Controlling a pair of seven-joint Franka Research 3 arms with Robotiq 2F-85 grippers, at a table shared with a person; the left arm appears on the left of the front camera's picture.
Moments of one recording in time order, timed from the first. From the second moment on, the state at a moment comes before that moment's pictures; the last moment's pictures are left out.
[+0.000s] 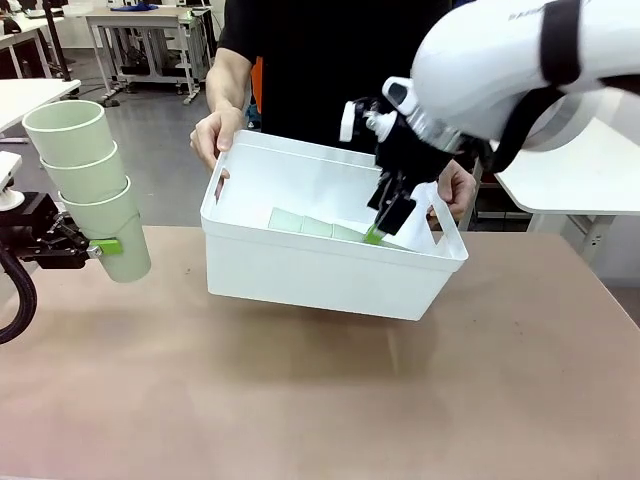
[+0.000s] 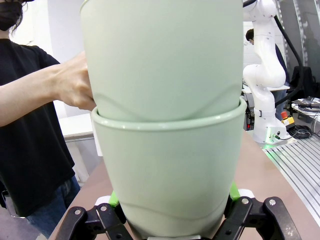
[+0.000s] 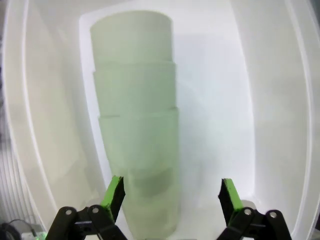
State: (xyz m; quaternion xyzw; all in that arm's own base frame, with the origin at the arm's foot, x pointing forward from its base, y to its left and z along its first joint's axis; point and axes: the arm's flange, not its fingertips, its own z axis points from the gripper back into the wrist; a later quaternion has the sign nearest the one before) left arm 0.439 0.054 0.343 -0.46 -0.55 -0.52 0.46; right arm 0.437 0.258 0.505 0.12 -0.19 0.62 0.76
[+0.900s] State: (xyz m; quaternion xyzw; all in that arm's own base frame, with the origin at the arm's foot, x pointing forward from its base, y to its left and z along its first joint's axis) left arm 0.439 0.054 0.343 -0.46 -0.55 -0.52 0.46; right arm 0.435 0.080 0.545 0.29 -0.39 0.44 0.75
